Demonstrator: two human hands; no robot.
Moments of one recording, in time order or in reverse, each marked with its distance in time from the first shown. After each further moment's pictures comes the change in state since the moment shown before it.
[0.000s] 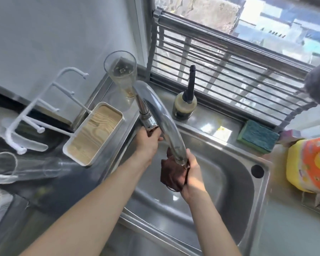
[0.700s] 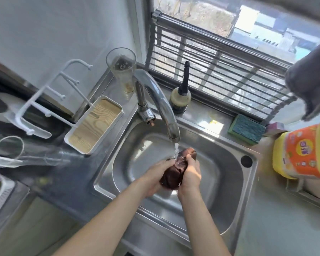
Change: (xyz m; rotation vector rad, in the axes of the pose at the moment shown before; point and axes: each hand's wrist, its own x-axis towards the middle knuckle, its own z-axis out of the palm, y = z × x) left_hand -0.071 -0.086 -0.006 -0.009 -0.406 -0.447; right_hand -0.036 0.018 -0.018 -0.129 0.330 -0.356
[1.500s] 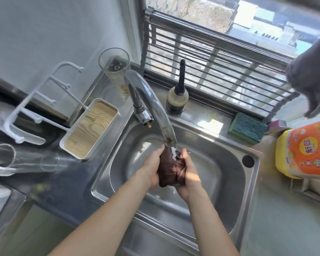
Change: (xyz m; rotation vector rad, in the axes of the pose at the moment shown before) left_hand 0.026 0.030 0.004 -0.241 0.095 -0.034; right_hand 0.020 -0.006 -0.007 -0.035 -0.379 0.294
